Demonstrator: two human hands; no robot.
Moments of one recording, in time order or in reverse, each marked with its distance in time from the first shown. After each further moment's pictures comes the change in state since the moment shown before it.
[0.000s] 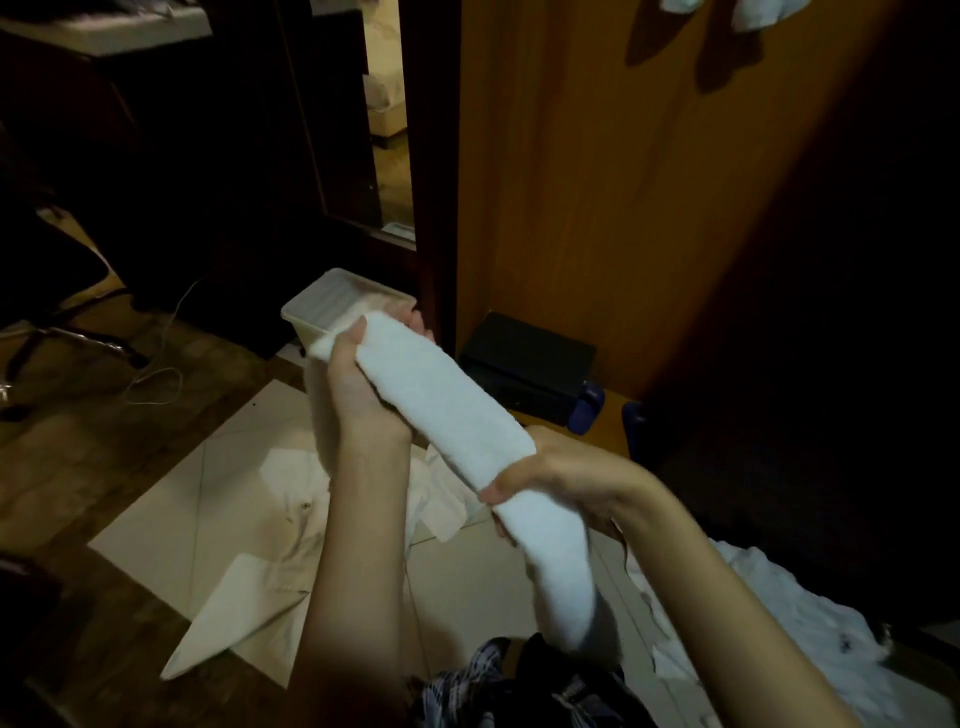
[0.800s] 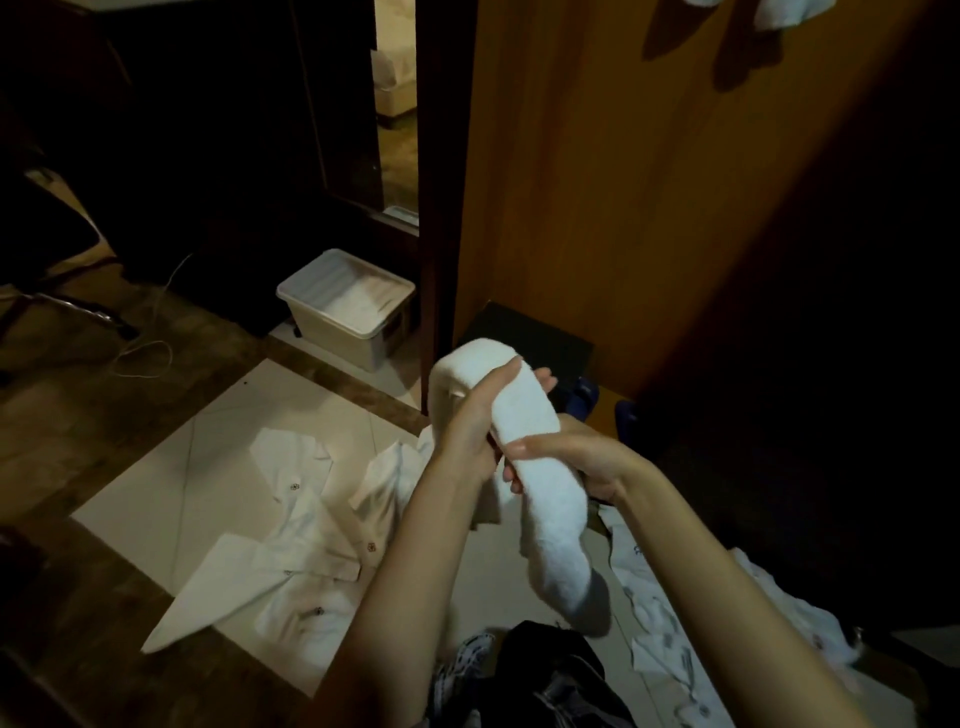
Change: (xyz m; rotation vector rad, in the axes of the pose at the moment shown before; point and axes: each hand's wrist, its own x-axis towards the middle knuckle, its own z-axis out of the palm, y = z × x) left_hand 0.002 -0.075 -0.004 0.398 -0.136 -0.464; right_hand 0.015 0.024 -0.026 0.279 0.095 0.048
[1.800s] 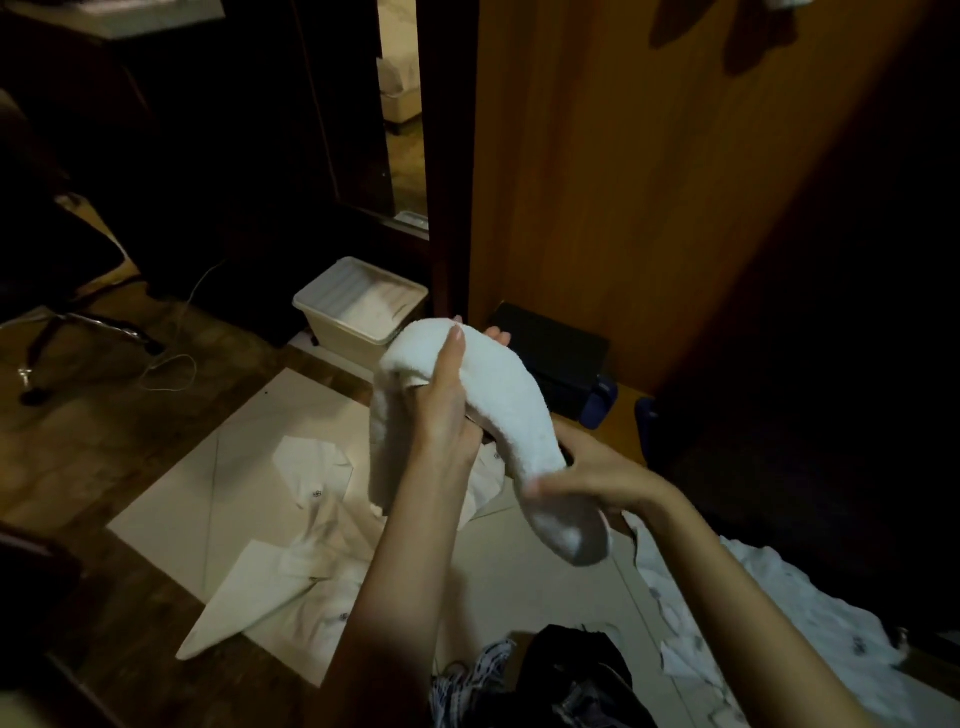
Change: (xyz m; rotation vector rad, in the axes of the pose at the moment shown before) left_hand 0.000 0.022 -0.017 -0.123 0.059 0.333; right_hand 0.013 0.027 -0.011 -0.505 0.105 -0.240
